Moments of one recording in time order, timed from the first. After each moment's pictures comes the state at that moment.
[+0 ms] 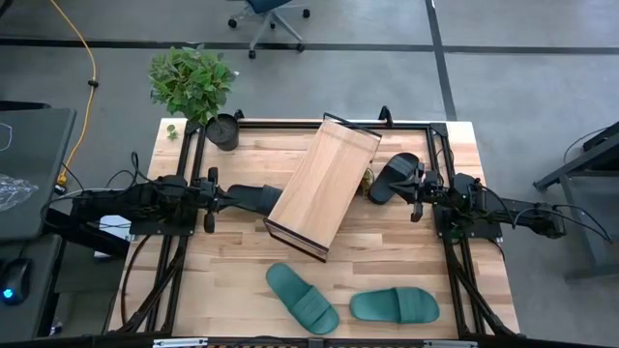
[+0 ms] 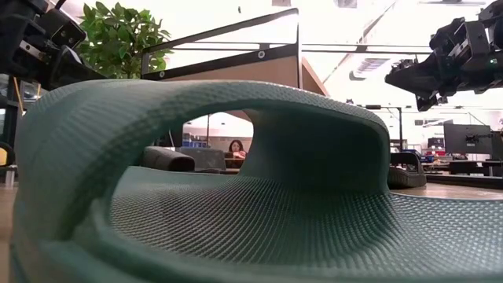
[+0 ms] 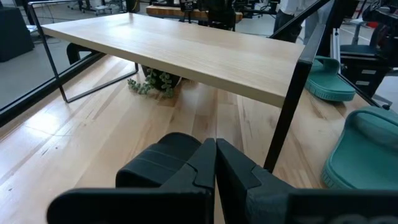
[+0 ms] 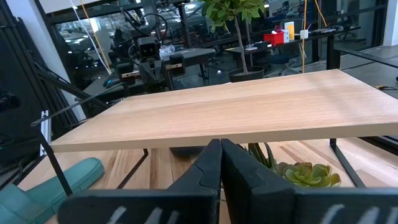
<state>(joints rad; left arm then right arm) 0.15 0.01 0.11 -0.34 -0.03 -0.06 -0.18 0.03 0.01 0.02 0.01 0.18</state>
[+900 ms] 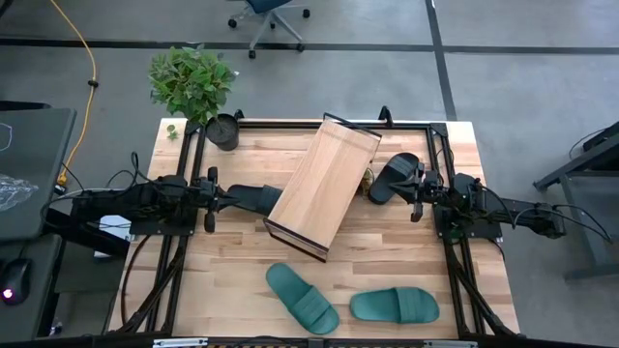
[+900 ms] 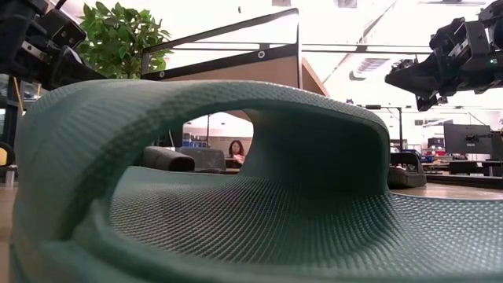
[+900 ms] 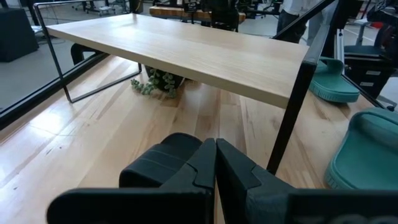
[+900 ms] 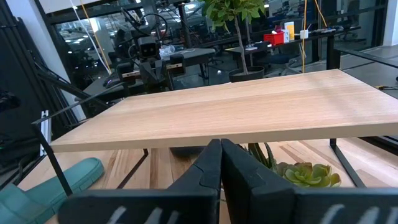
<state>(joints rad) 0.15 0.01 0.11 -0.34 -0.04 -0.06 -0.18 0.03 0.01 0.02 0.01 0.18</state>
